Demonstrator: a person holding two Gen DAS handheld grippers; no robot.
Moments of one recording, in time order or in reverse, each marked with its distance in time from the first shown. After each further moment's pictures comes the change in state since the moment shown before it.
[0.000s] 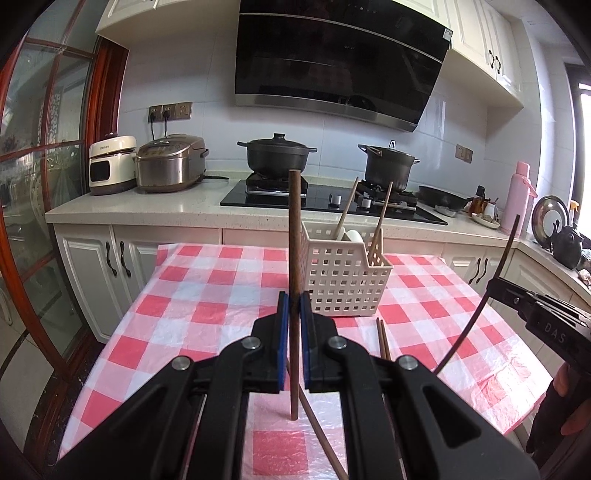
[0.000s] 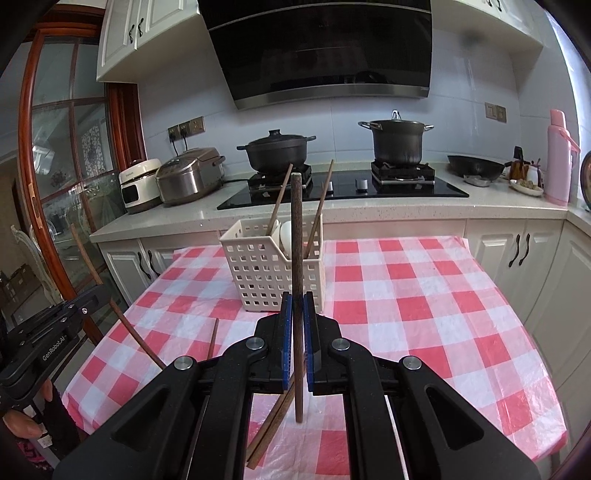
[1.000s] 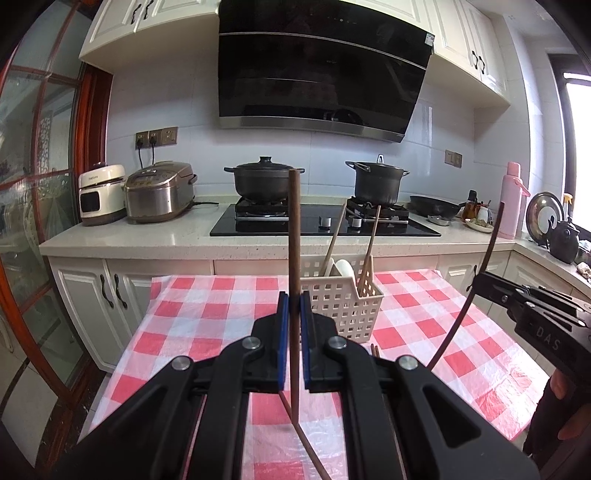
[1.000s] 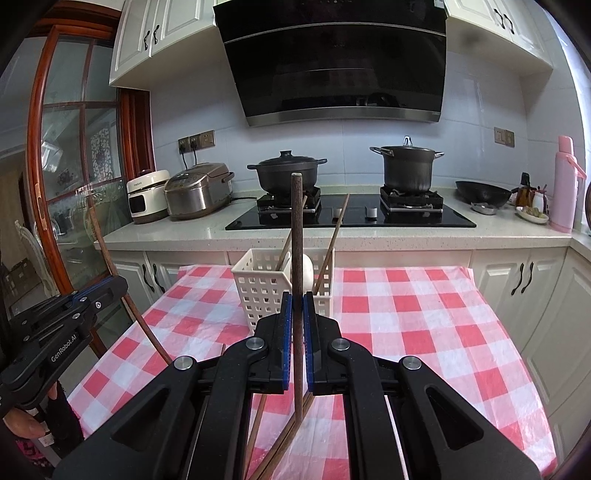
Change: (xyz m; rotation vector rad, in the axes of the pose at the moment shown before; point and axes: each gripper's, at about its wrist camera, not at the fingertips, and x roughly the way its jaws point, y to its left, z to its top) left arm 0.003 -0.013 0.033 0.068 -0.060 -0.020; right arm 0.002 0.014 0.030 -0.048 -0.062 0.011
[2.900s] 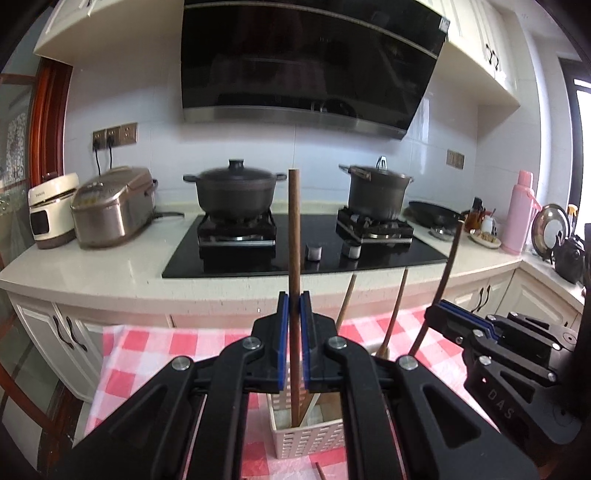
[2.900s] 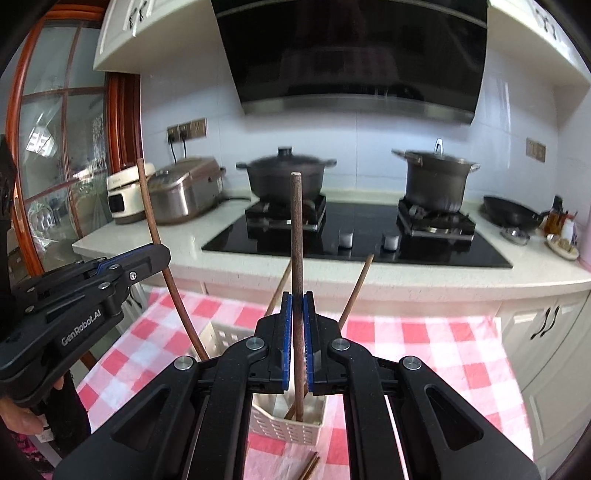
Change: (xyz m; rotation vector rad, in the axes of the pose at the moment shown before) left arm 0.198 -0.002 0.120 0.003 0.065 -0.076; right arm 0.168 -0.020 0.096 -0.046 0.072 0.017
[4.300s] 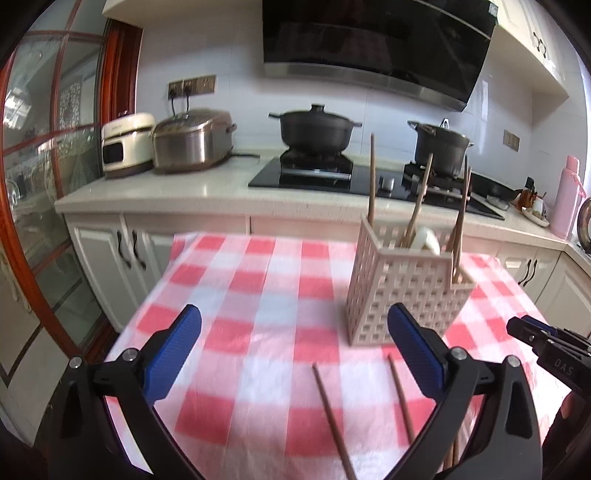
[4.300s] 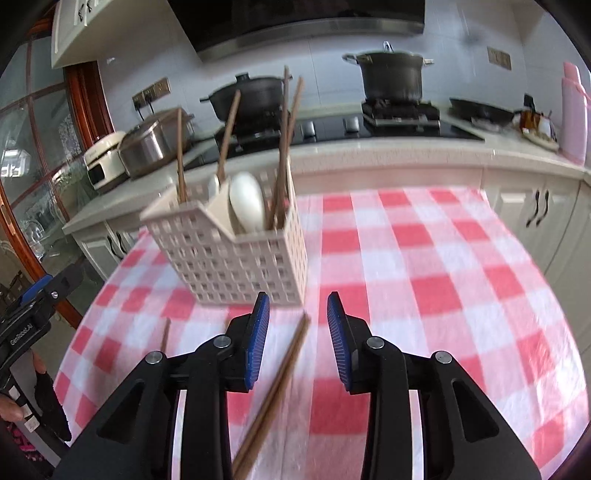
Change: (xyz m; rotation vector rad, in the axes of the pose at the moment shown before) left arm -0.073 0.050 -0.147 -0.112 0.096 0.233; right arm -0.027 -0.026 -0.145 0.185 0.208 -0.039
